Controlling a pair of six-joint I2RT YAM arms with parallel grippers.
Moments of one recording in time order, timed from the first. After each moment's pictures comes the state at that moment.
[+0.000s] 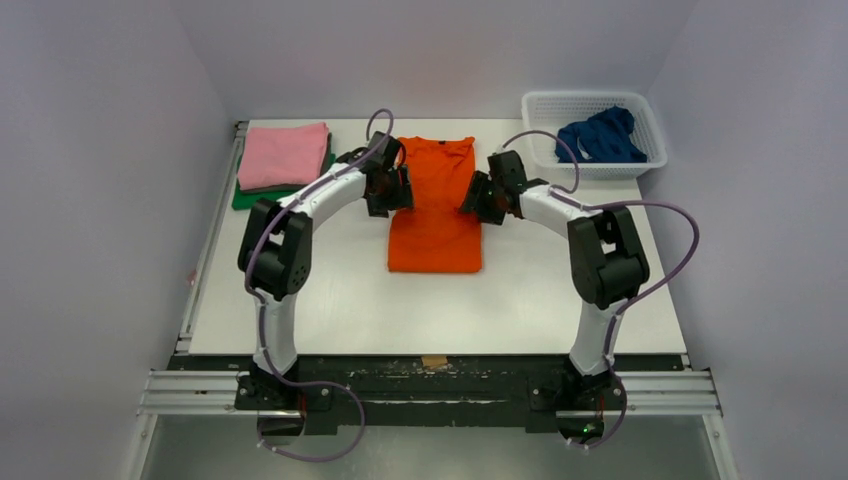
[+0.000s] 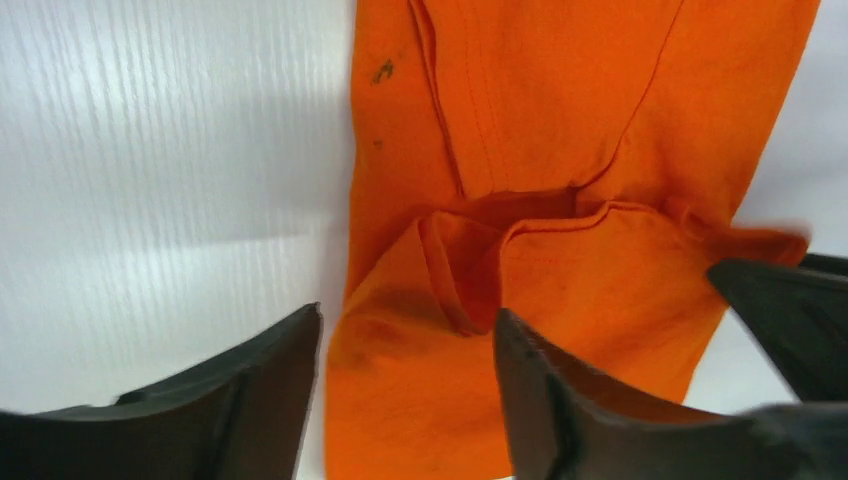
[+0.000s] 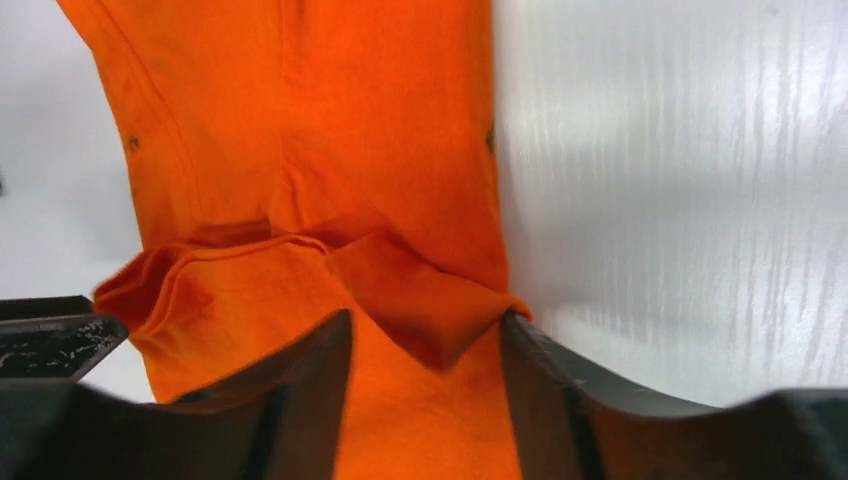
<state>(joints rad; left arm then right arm) -0.45 2.03 1.61 -0.64 0.00 -0.60 0.35 1.92 1.28 -0.26 -0.10 0.65</state>
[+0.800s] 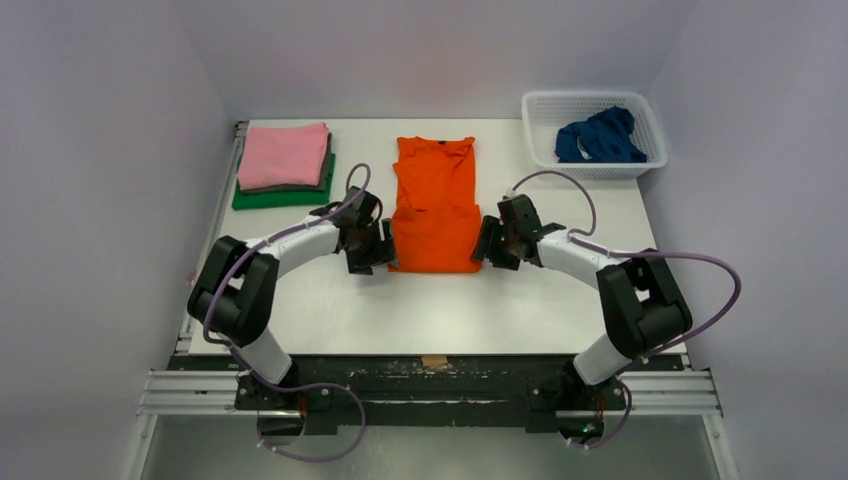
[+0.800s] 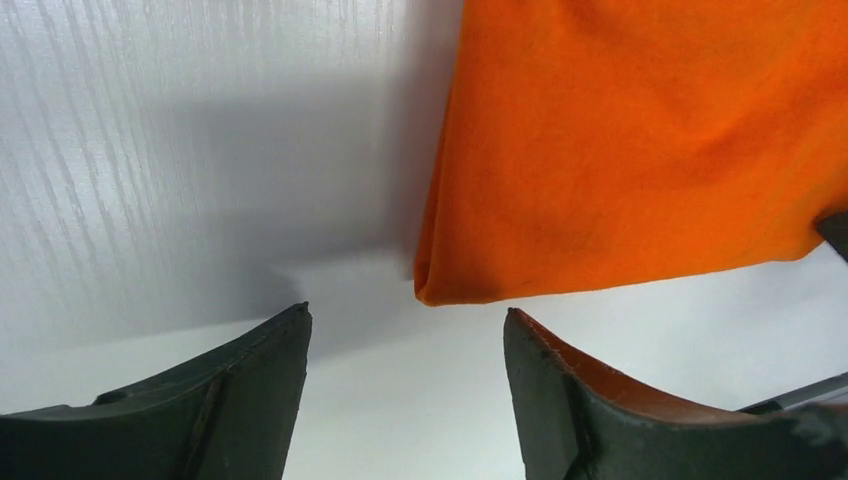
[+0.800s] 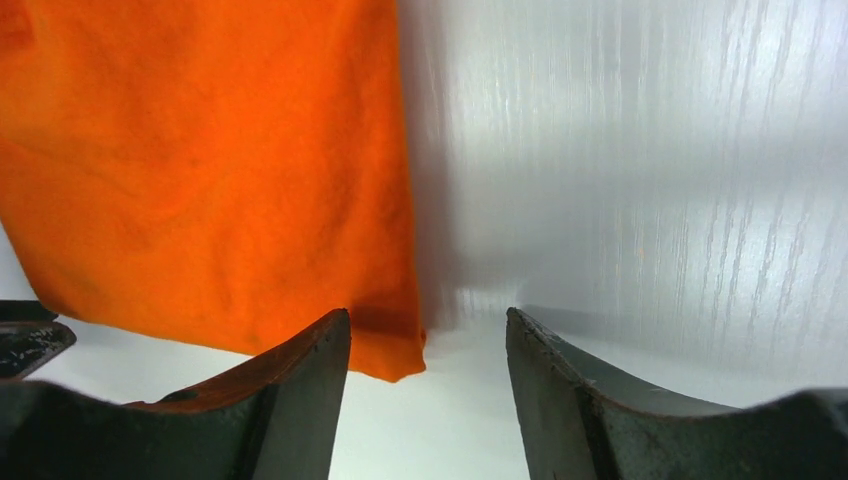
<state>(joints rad) -0.45 1.66 1.01 -0.48 0.14 -0.66 0.41 1.58 0.86 -0.24 -0.06 0.66</state>
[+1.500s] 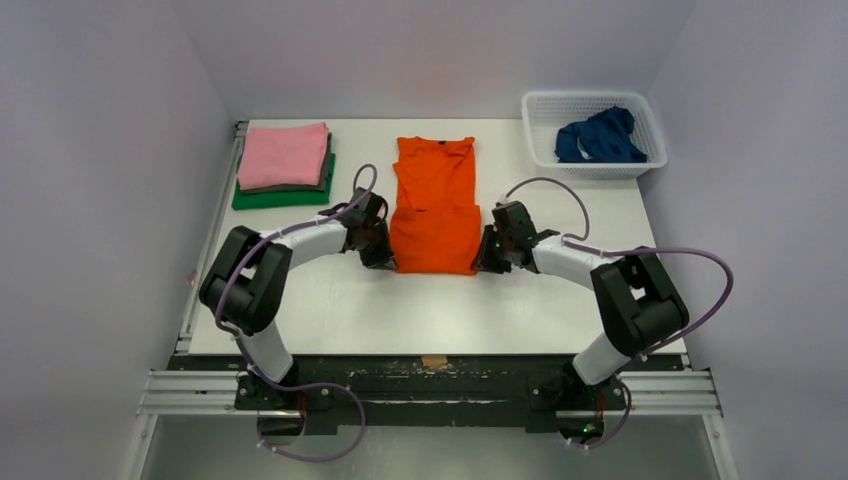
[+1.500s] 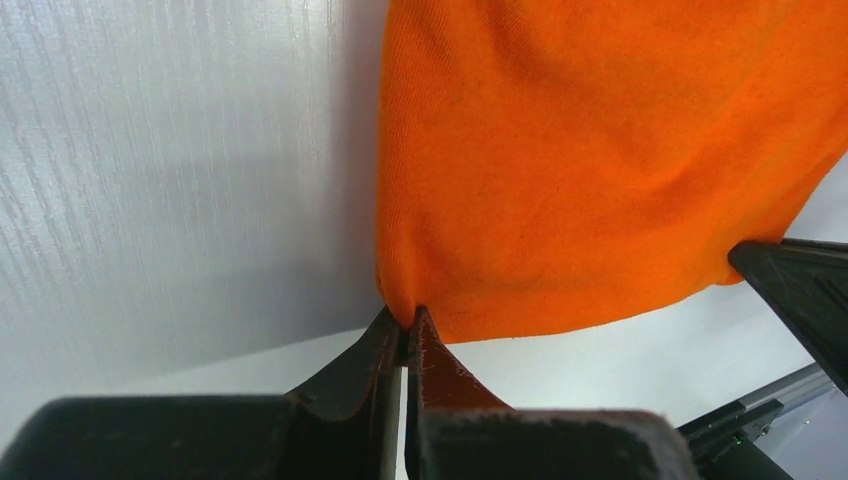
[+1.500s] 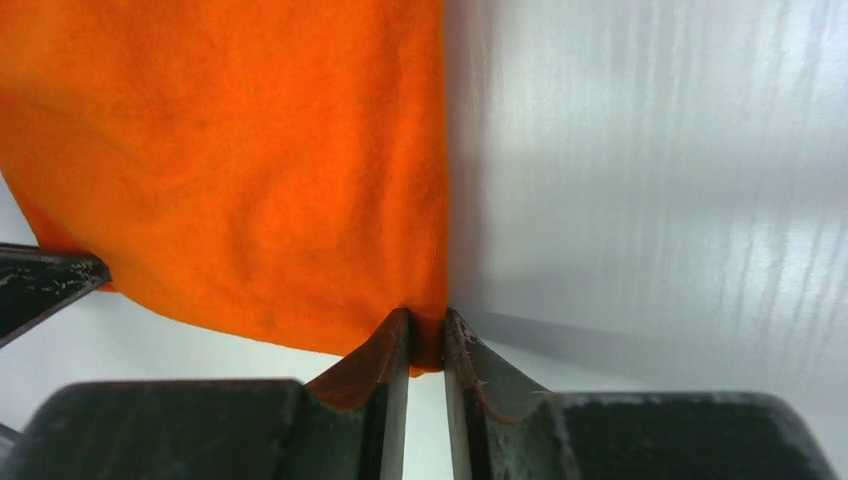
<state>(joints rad) -0.47 1.76 1.01 -0.37 0.19 -0.70 0.45 1.59 0.80 -0.17 -0.10 0.68</state>
